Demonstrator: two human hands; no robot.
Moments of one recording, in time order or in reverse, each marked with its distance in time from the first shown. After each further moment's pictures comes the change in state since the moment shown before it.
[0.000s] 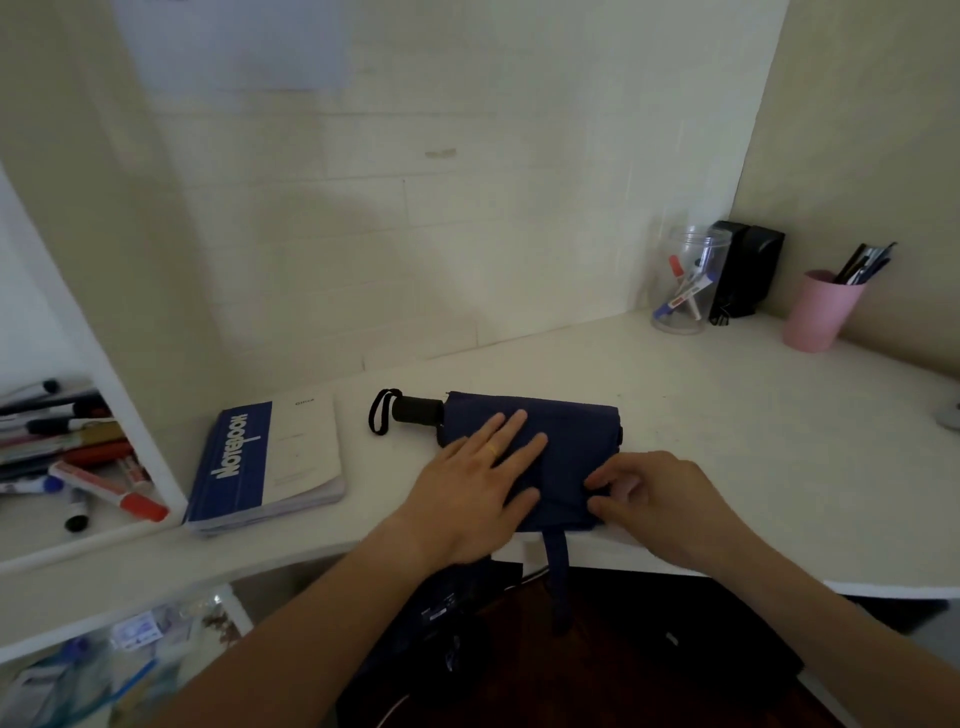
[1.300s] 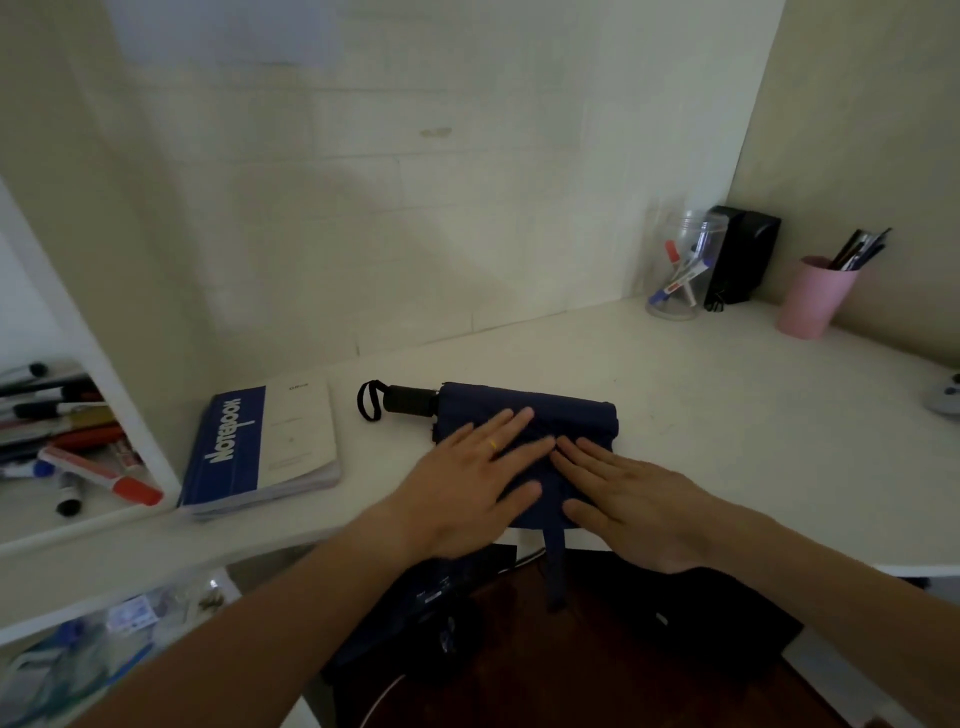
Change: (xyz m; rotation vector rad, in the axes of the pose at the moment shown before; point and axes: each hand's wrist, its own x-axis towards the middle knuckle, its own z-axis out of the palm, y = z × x) left_hand -0.015 0.003 -0.008 -0.125 -0.006 0.116; right_hand 0.002 -0.007 0.004 -0.542 -0.459 -0.336
